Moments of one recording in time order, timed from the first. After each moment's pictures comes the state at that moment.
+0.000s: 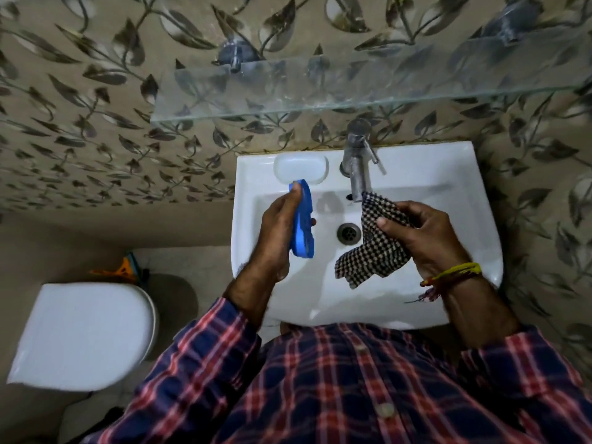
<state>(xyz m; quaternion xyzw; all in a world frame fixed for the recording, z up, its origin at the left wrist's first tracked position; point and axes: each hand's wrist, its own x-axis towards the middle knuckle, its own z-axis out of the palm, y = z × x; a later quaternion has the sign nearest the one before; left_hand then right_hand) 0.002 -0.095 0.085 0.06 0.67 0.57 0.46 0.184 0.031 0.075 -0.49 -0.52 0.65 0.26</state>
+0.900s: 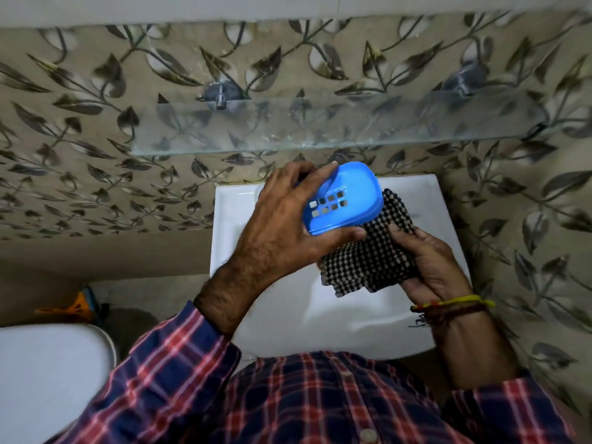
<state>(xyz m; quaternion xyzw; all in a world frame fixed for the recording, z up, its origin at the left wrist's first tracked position) -0.010 -0.066 0.161 0.60 0.72 0.36 0.06 0.186 0.033 0.122 -0.48 -0.32 0.76 0.29</state>
